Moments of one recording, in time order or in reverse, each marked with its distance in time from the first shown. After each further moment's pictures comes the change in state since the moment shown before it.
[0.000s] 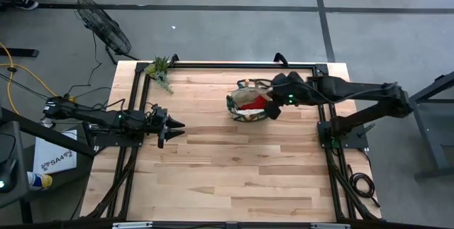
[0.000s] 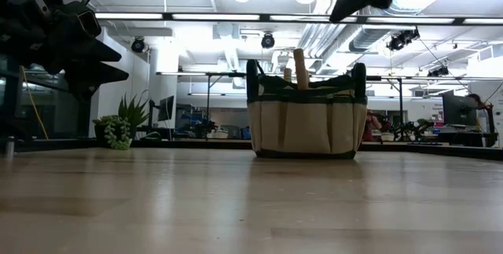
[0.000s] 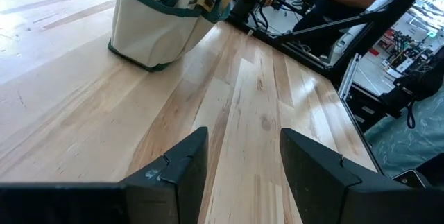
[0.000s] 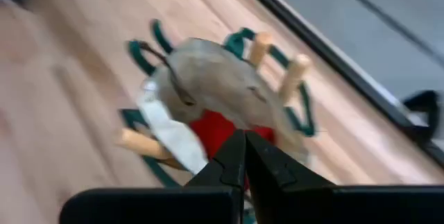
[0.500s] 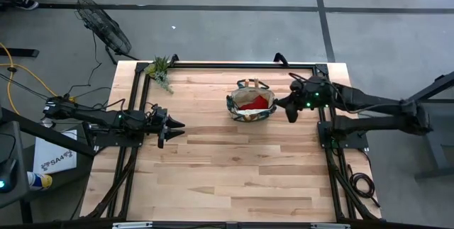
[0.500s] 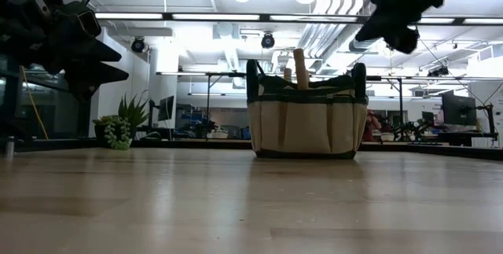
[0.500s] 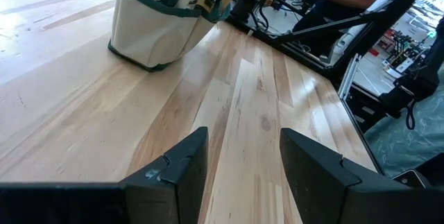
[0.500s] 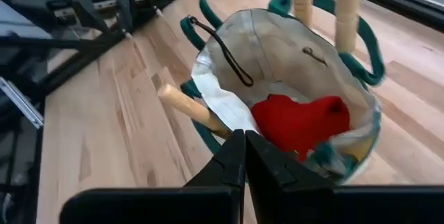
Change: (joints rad) left arm 0.000 0.000 0.000 0.000 0.000 0.000; right arm -0.204 -0.439 -0.559 0.445 -0.451 0.004
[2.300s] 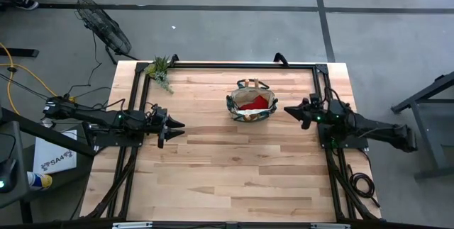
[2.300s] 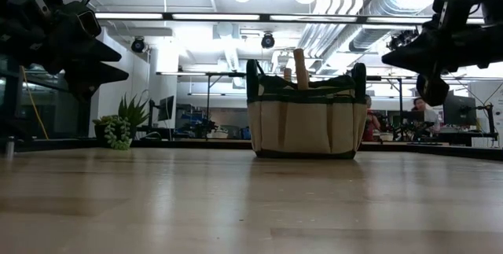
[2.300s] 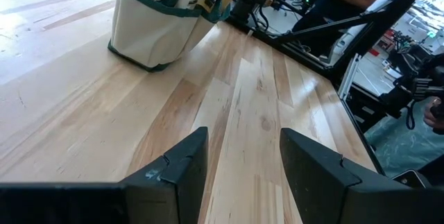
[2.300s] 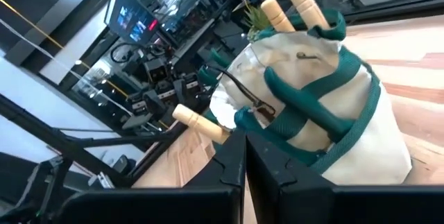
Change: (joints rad) left arm 0.000 0.000 0.000 0.000 0.000 0.000; right arm -0.005 -0.744 -0.702 0.464 0.035 0.295
